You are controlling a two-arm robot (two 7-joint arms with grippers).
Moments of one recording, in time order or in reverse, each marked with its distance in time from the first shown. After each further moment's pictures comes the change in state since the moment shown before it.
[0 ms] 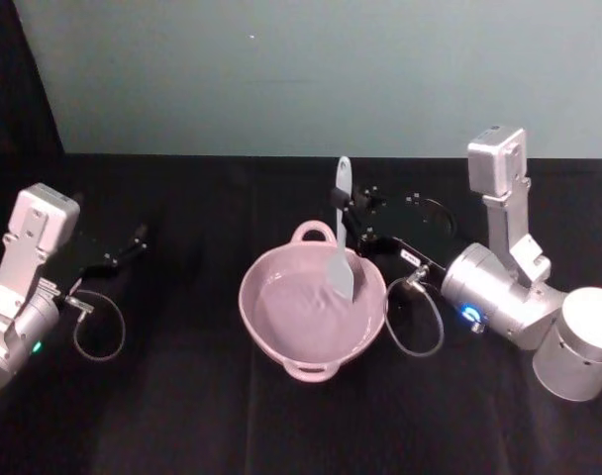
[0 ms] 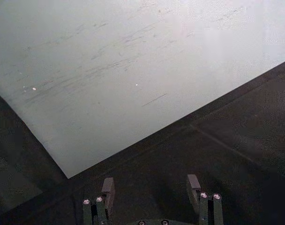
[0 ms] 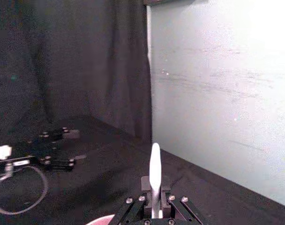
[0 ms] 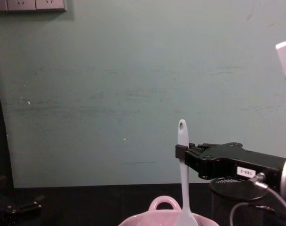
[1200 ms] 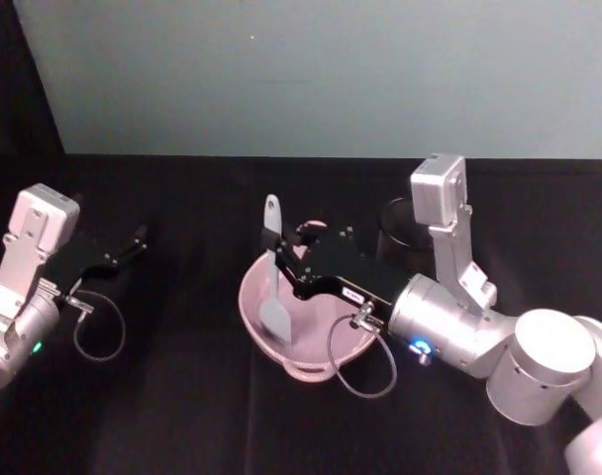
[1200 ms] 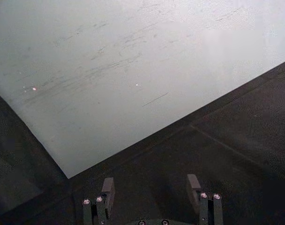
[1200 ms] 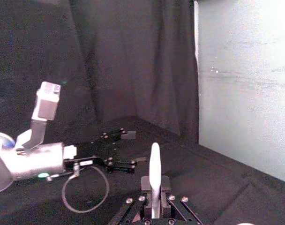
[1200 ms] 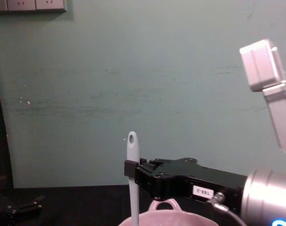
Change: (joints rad) left arm 0.000 0.000 0.000 0.000 0.000 0.000 0.000; right arm 0.005 -0.010 -0.131 -0.022 0.074 -0.002 0.043
